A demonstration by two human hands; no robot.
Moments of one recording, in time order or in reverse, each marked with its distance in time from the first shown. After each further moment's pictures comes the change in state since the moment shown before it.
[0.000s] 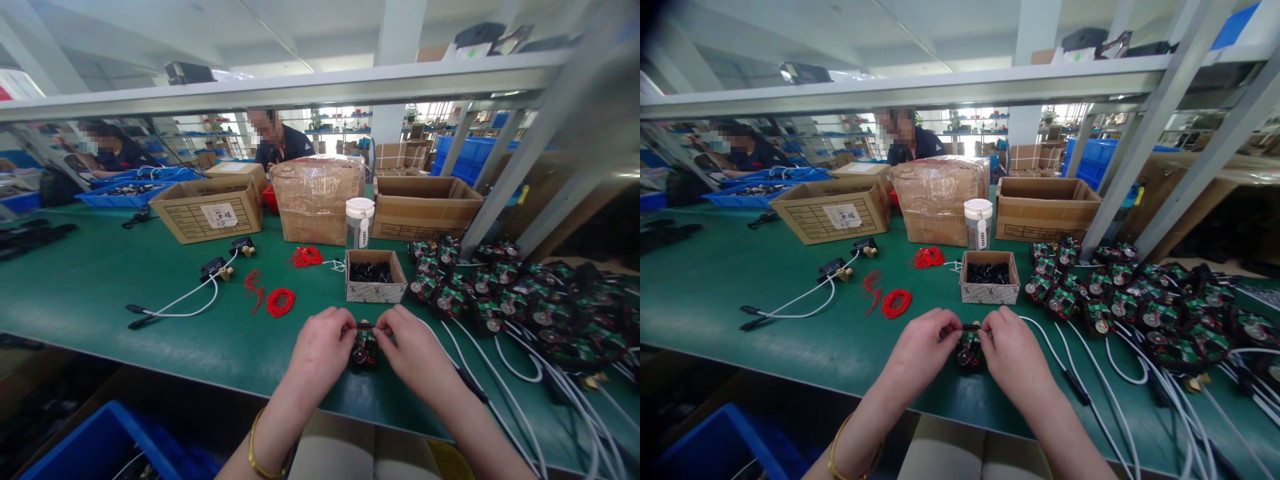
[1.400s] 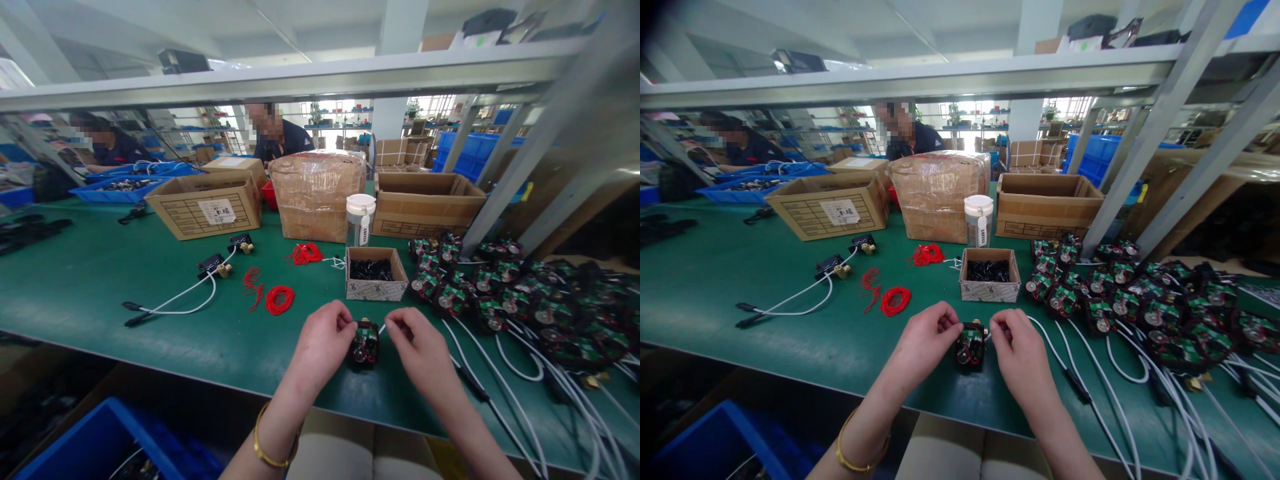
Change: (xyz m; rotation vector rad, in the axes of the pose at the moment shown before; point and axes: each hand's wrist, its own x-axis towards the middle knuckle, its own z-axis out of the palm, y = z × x) left_hand 0.010 -0.006 0.010 -0.212 0.024 -0.190; right_hand -0.014 0.013 0.011 0.307 0.233 0.070
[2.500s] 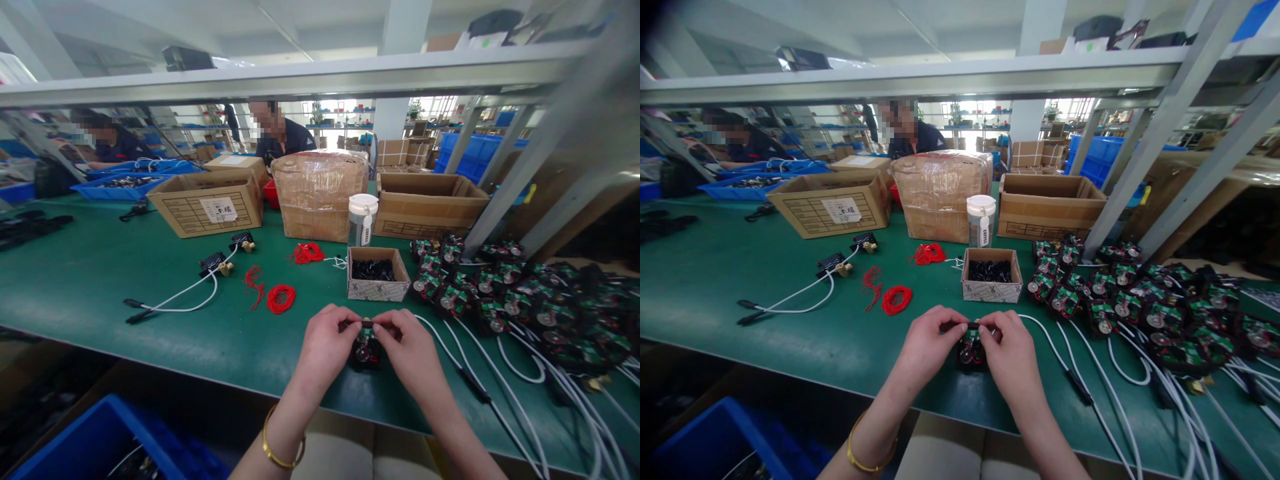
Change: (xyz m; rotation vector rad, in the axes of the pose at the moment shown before) left_hand -0.004 -0.002 0.004 -0.096 0.045 0.033; right_hand 0.003 -0.007 0.021 0.035 -0.004 0.113
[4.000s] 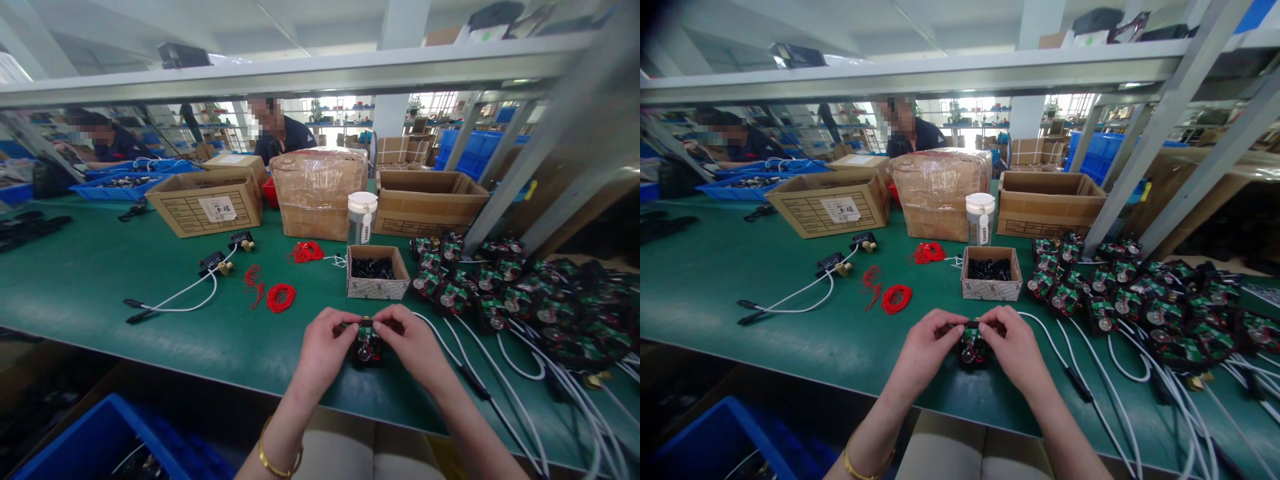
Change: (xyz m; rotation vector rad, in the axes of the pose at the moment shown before) left_hand -0.008 -0.014 0.005 -0.221 0.011 -0.034; right_hand 0.011 0.014 -0.009 0.209 -0.183 0.073
